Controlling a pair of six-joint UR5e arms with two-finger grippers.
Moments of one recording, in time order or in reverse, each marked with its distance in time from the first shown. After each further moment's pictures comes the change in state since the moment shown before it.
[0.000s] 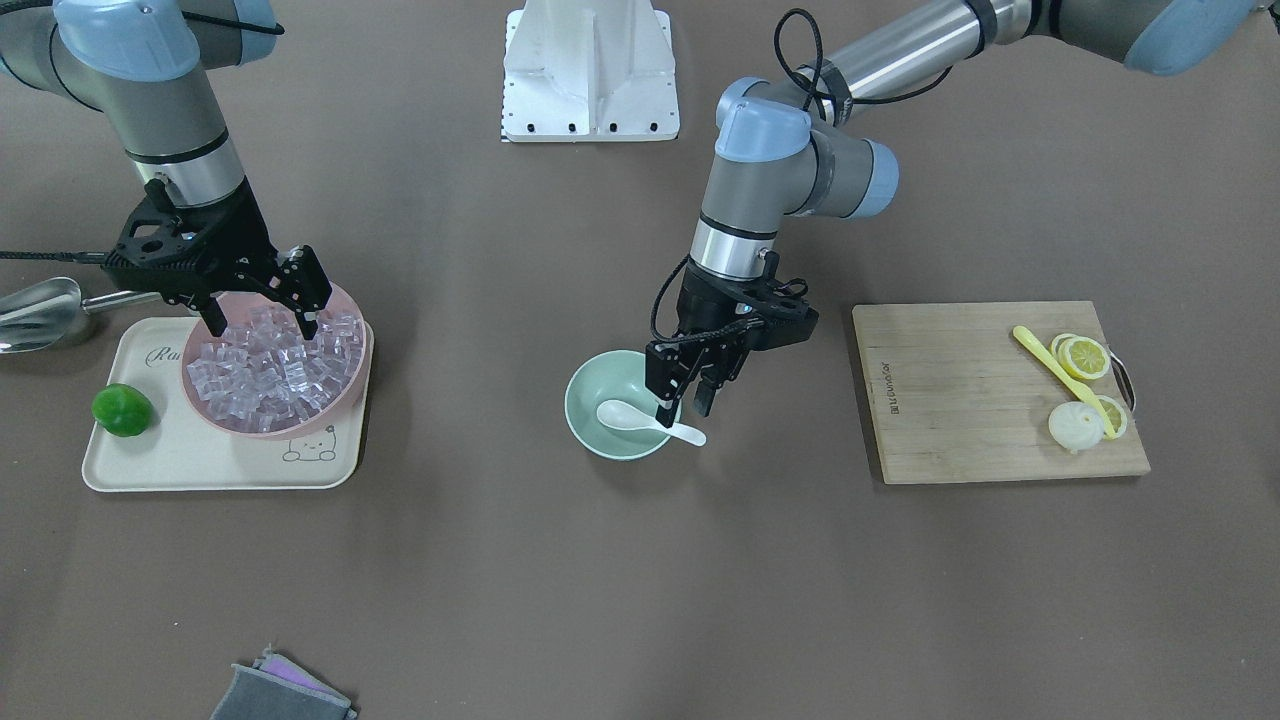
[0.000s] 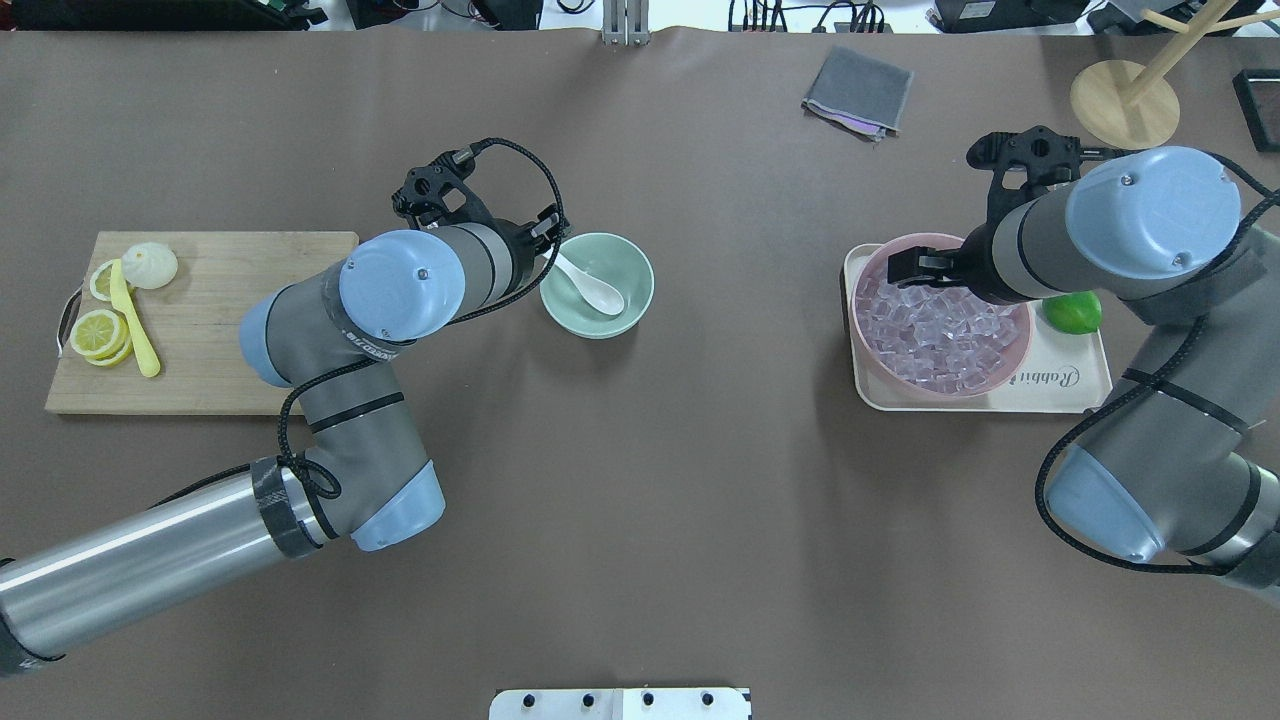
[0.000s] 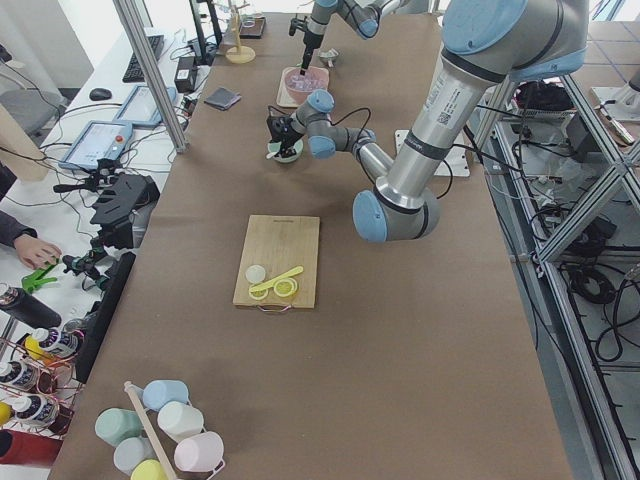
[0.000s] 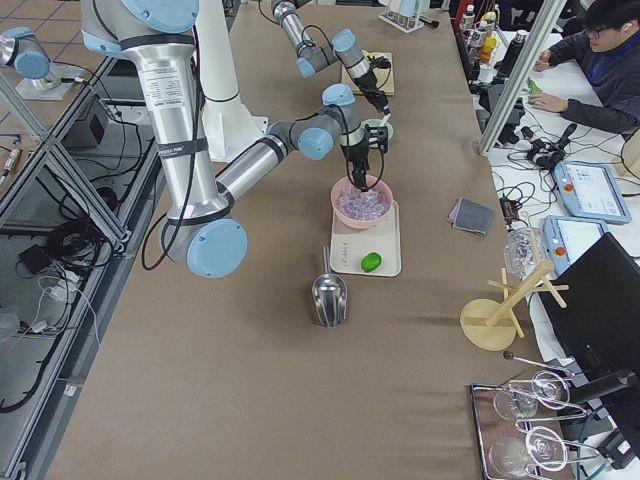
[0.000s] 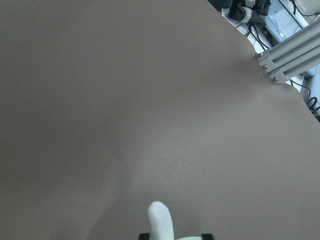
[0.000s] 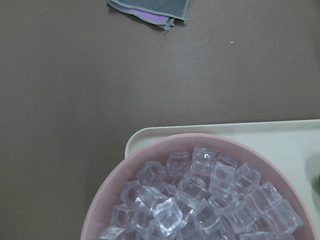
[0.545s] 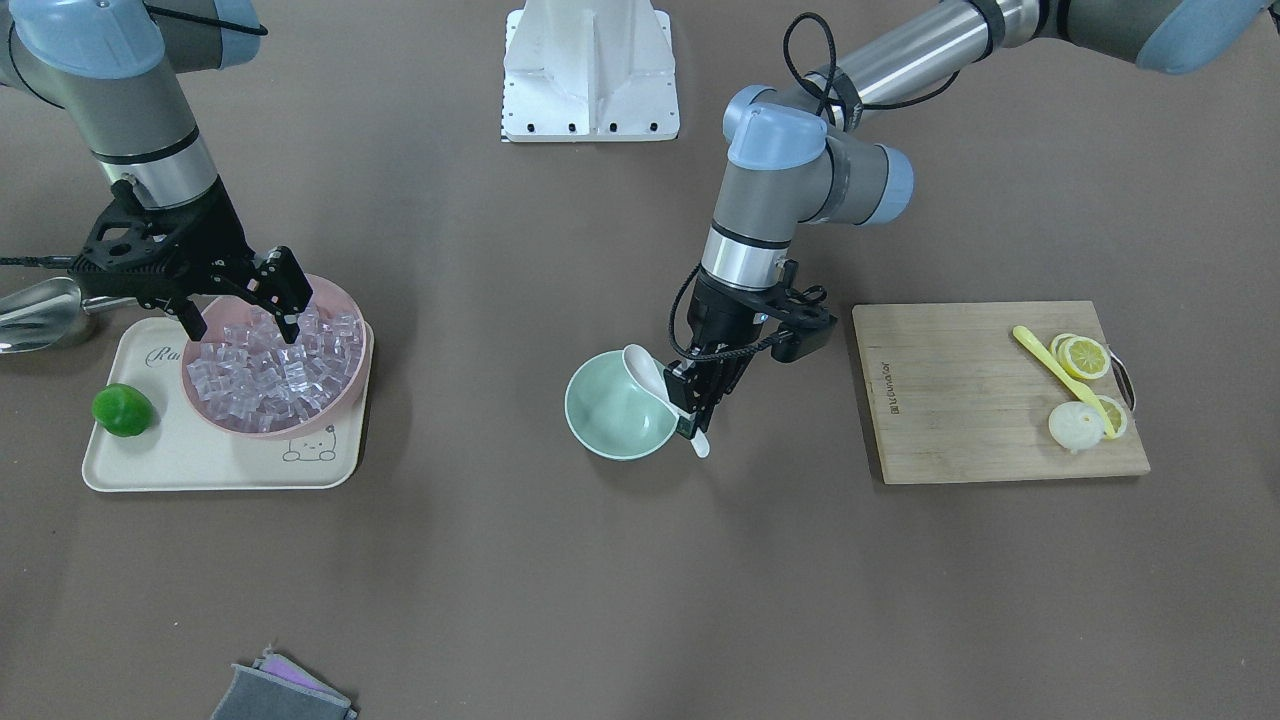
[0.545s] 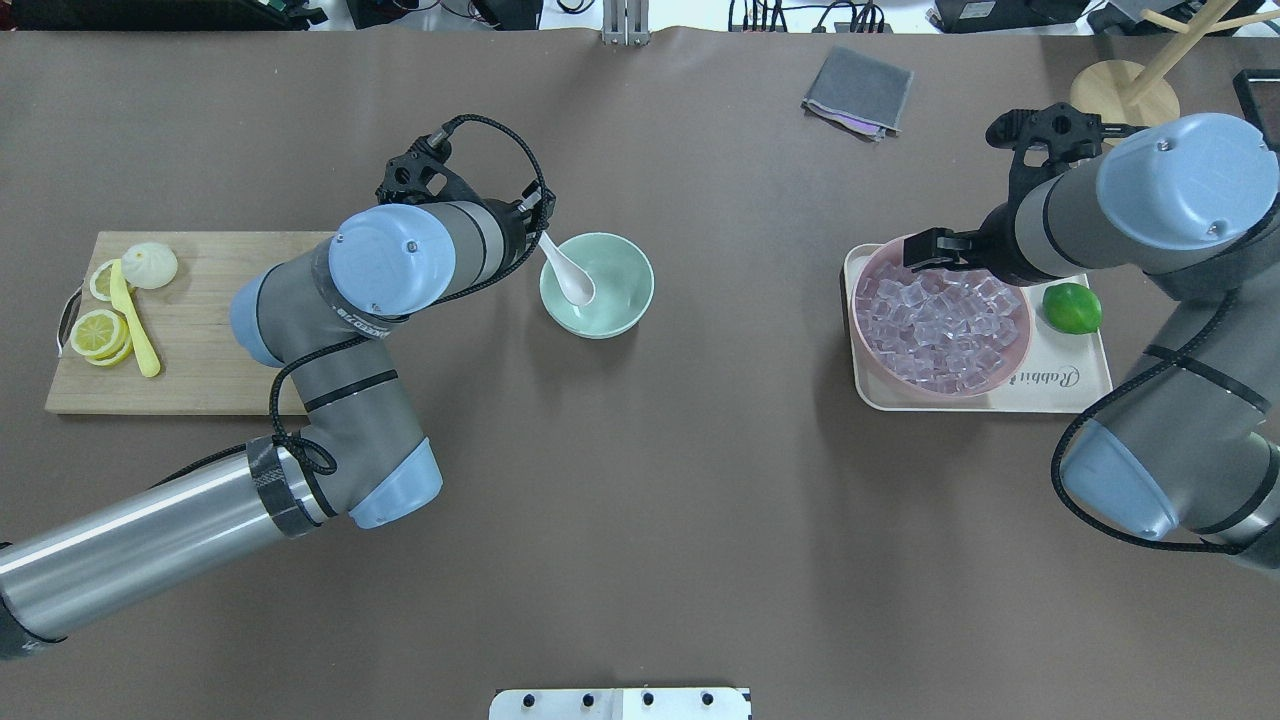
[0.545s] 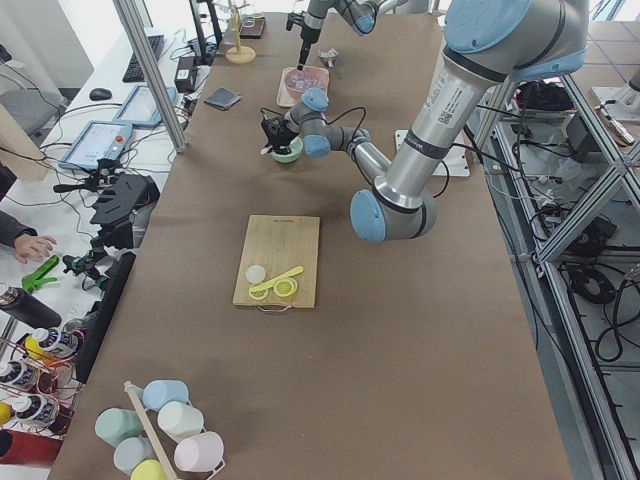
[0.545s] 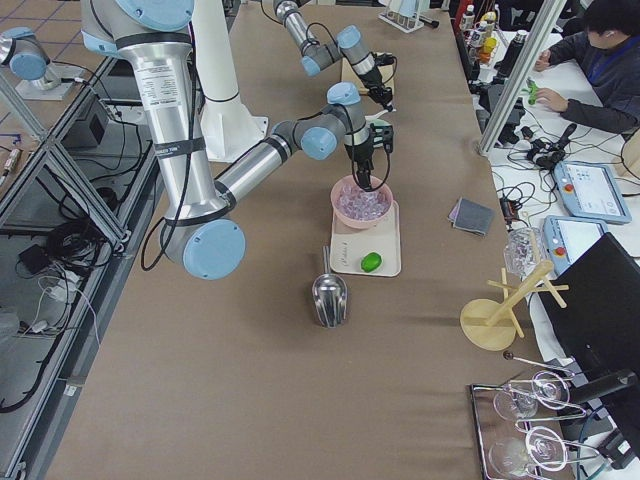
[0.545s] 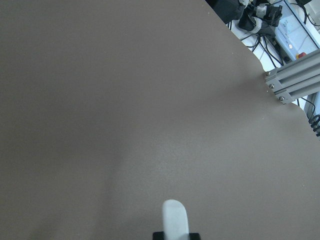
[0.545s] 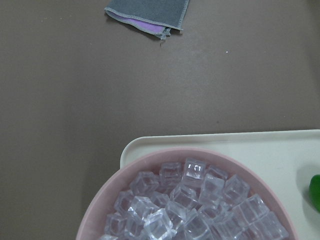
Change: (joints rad) left arm -0.017 -0.032 0.045 -0.002 0.009 -0.248; right arm 0.040 0.001 0.000 0.000 0.040 -0.033
